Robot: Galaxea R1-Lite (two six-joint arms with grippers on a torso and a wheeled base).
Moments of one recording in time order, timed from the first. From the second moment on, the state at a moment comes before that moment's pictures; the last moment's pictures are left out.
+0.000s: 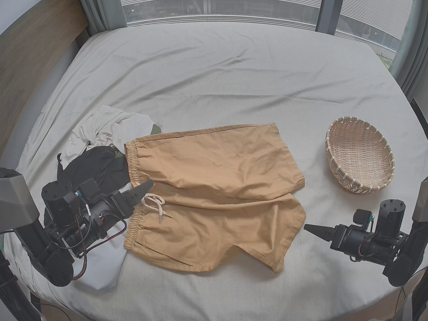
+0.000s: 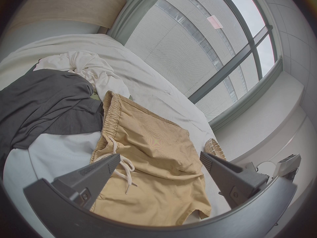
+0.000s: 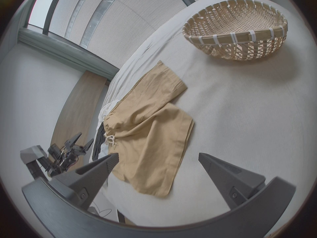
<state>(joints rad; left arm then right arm) -0.27 1.95 -0.29 -1.55 -0.19 -0.59 0.24 1.99 -0.08 -1.50 0.33 0.62</state>
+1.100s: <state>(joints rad) -0.28 1.95 -0.29 -1.55 -0.19 -0.59 0.28 2.27 -0.41 -1.54 0.27 0.72</state>
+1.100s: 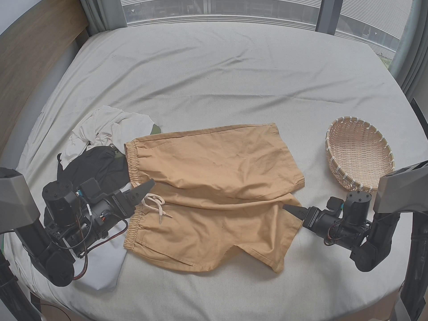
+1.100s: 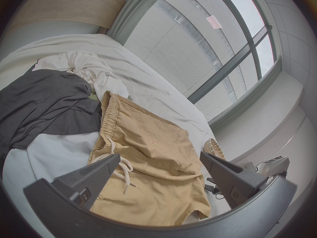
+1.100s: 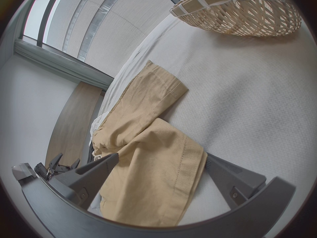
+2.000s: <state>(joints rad) -0.28 1.95 -0.28 -1.55 -0.18 -0.59 0.23 2.16 -0.38 -1.54 0.23 0.73</state>
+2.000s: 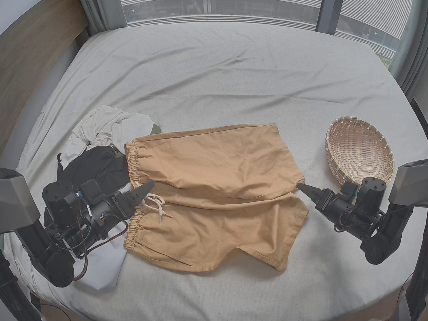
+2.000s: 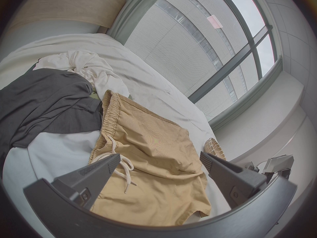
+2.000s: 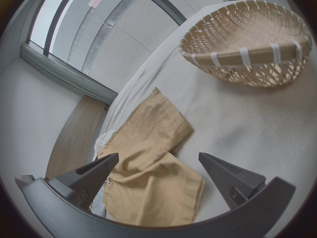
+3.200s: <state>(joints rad) -0.28 1.95 -0.28 -1.55 -0.18 -0.59 0.19 2.19 -0.44 -1.54 0.21 0.65</state>
